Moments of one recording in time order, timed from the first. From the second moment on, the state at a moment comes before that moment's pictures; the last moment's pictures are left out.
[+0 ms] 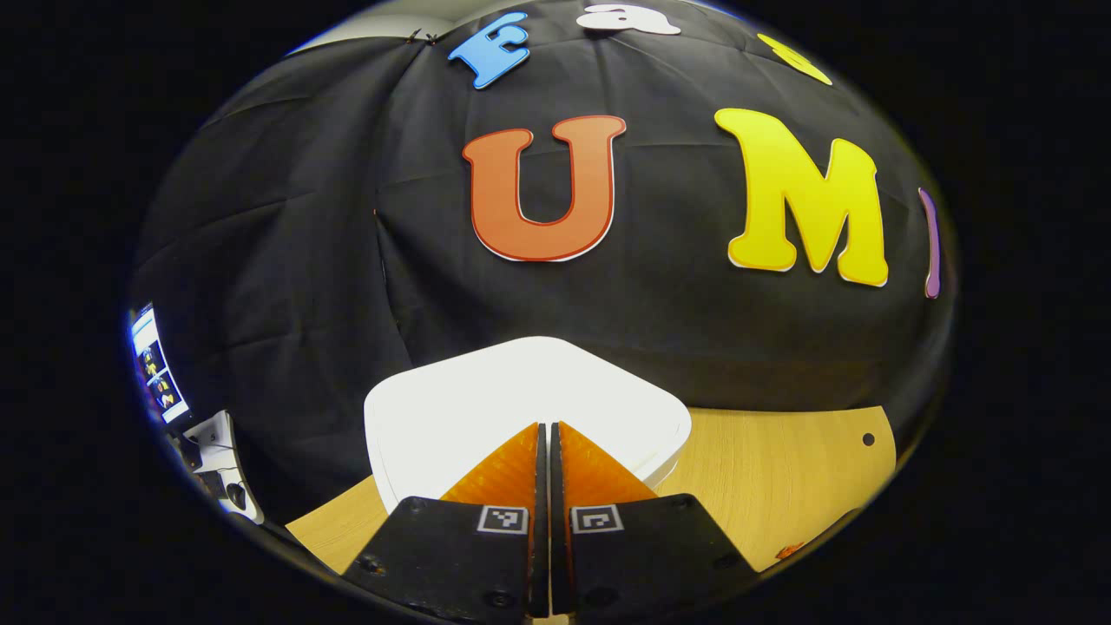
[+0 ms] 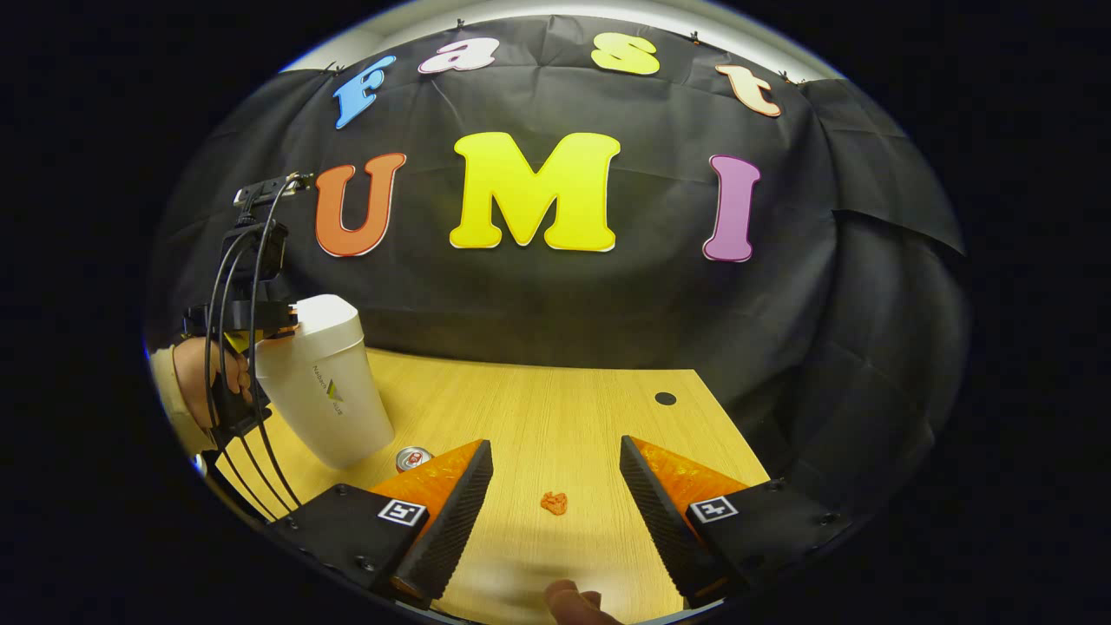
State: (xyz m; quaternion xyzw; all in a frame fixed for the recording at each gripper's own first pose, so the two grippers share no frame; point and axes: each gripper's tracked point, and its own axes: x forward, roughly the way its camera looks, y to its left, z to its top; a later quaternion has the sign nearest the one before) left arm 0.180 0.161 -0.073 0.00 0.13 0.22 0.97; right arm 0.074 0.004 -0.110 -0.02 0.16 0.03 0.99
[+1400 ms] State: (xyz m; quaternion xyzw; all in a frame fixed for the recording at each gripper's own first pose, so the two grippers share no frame) left arm 0.113 0.091 0.023 0.01 0.04 0.14 0.99; right arm 0.048 0.019 -0.098 -0.01 0.13 0.06 0.99
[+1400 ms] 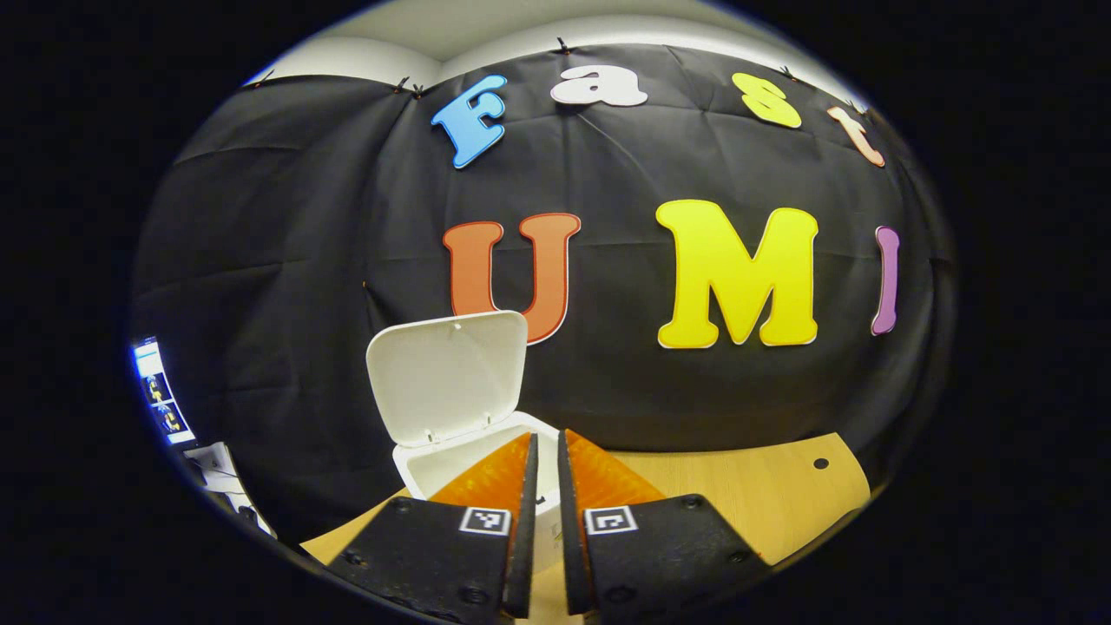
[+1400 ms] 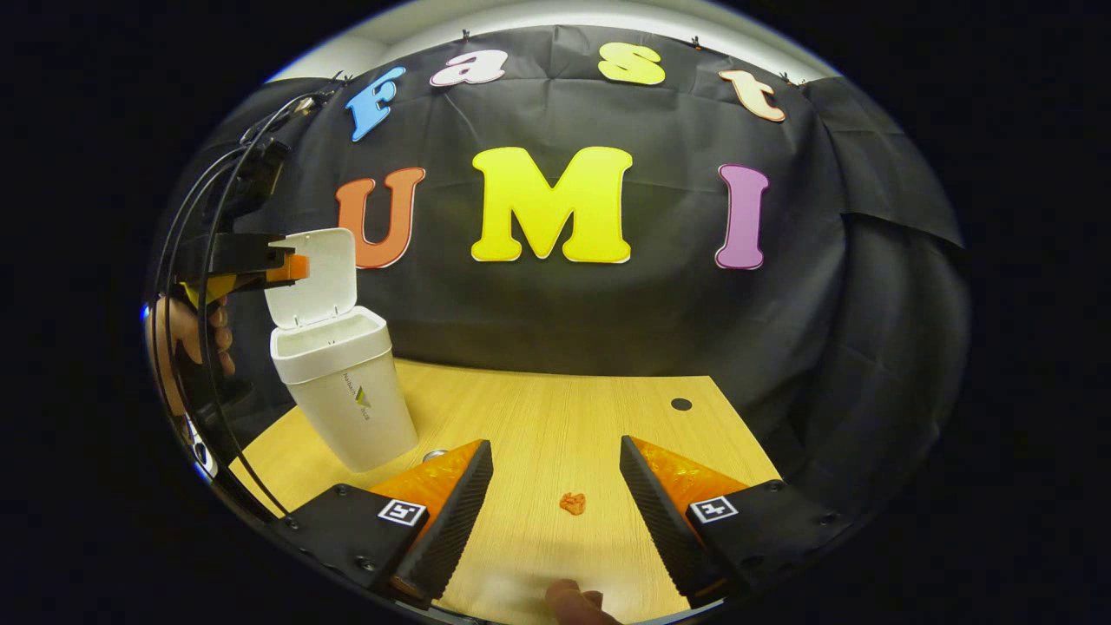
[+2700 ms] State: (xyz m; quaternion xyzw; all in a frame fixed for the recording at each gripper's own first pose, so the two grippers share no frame) left arm 0.034 0.029 -0.094 0.03 0.14 0.08 0.99; right arm 0.040 0.010 -0.126 -0.01 0.16 0.05 0.99
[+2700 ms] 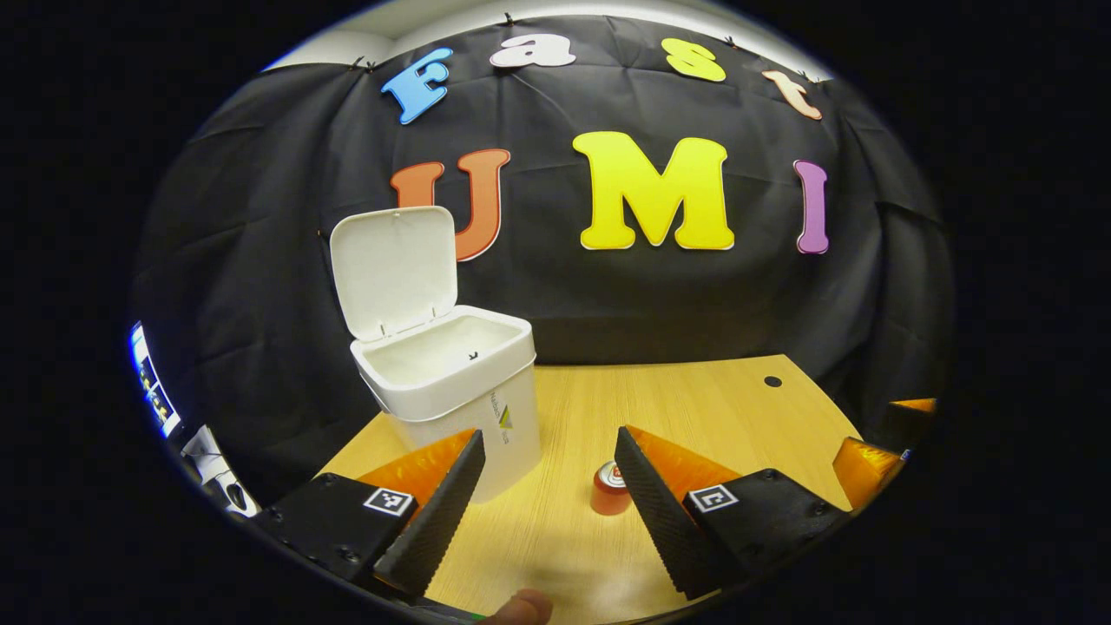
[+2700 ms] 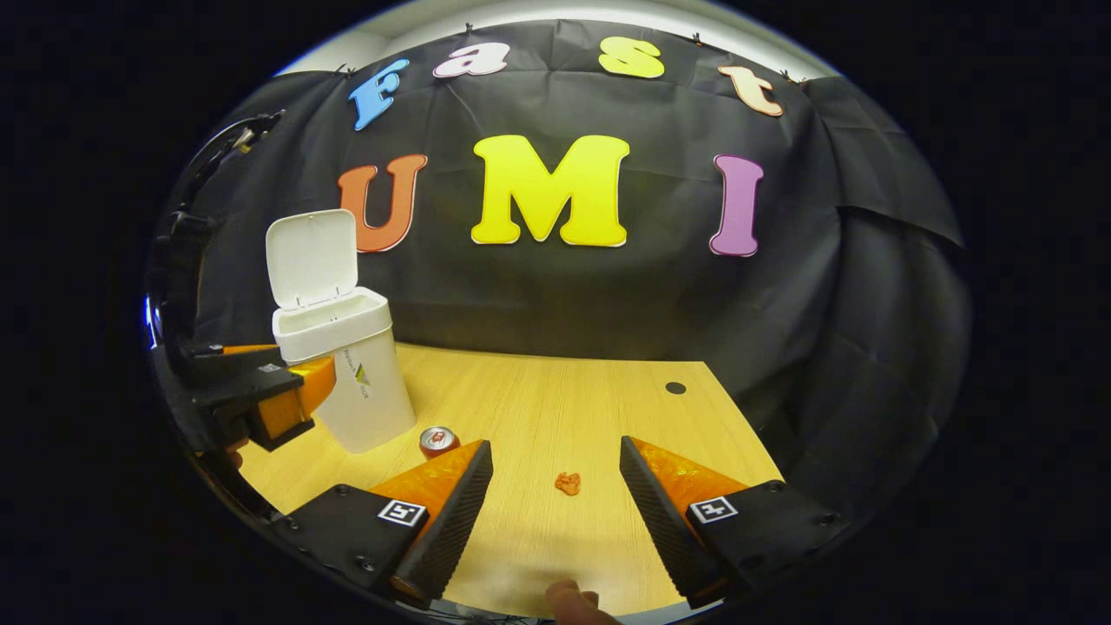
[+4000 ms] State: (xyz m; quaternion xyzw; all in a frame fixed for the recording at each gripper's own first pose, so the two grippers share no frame) left arm 0.034 0.013 -0.205 0.05 0.28 0.10 0.95; right arm 0.178 -0.001 -0.333 -0.03 0.35 0.07 0.93
